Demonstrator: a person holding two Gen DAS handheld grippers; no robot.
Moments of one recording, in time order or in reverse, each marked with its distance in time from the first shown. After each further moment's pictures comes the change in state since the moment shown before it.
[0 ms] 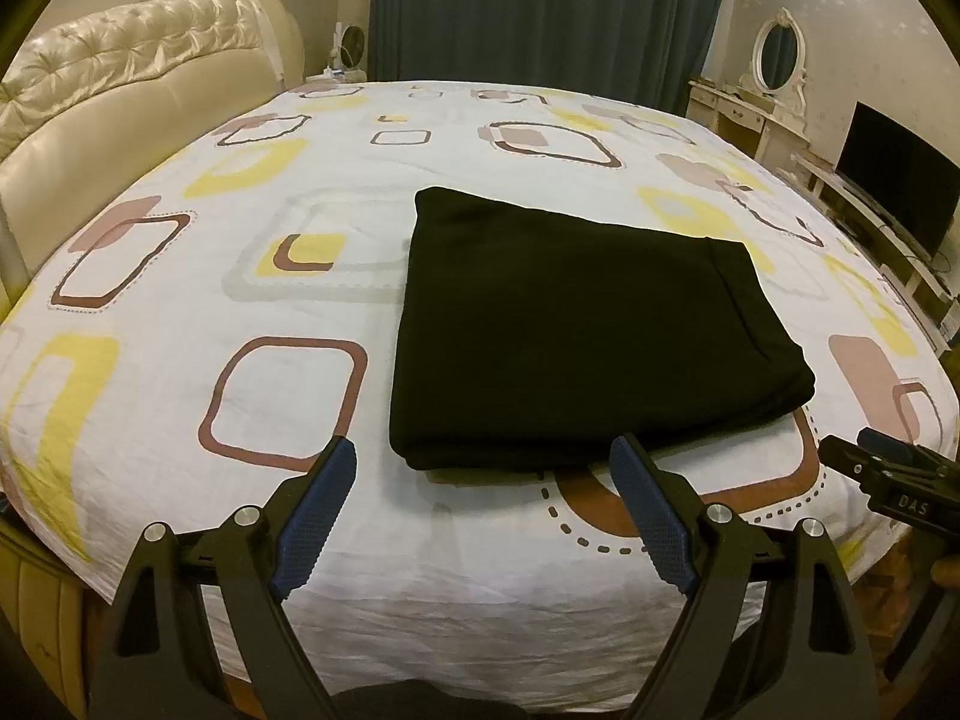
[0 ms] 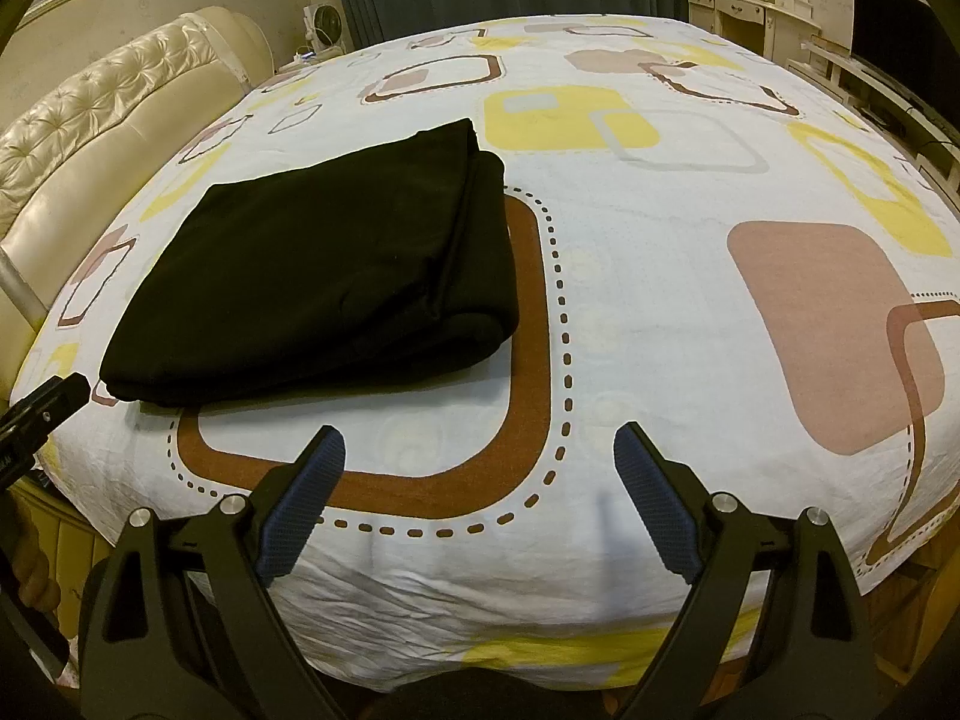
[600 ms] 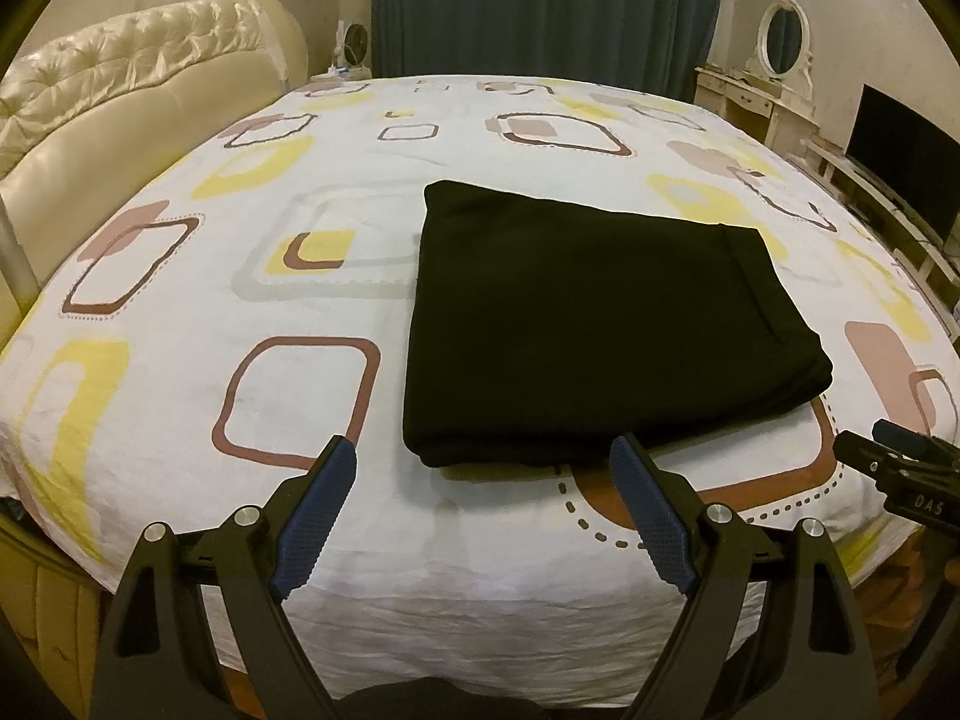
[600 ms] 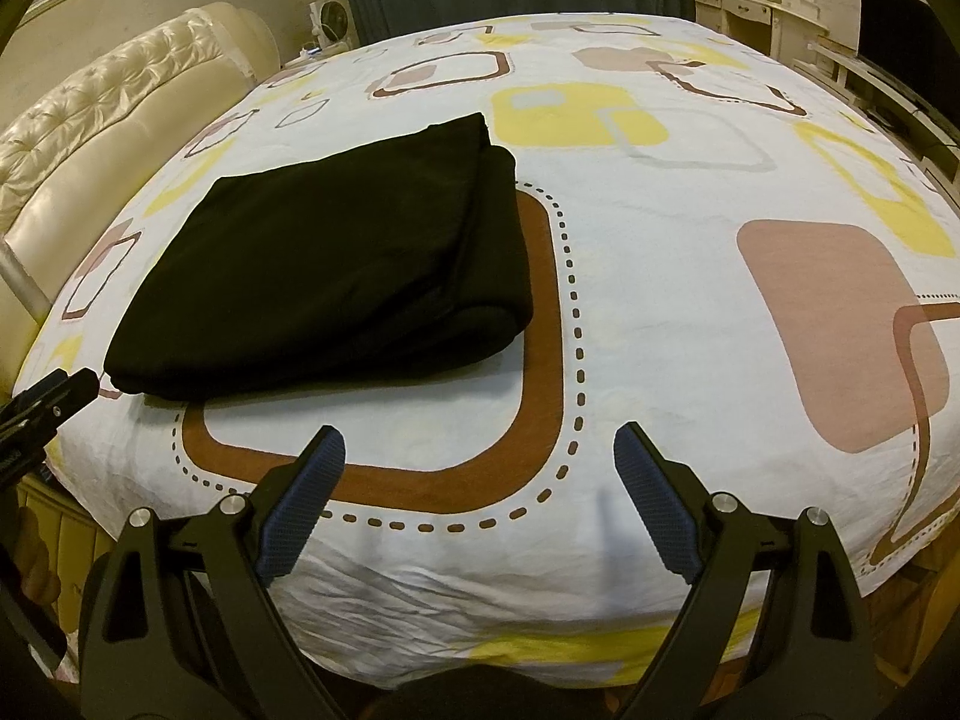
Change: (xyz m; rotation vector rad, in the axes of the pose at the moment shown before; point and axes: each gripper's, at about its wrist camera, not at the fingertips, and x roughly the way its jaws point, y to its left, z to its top) left arm 0.004 -0.003 0.000 0.031 0.017 0.039; right arm 0.000 0.010 -0.005 -0.007 0.004 0.007
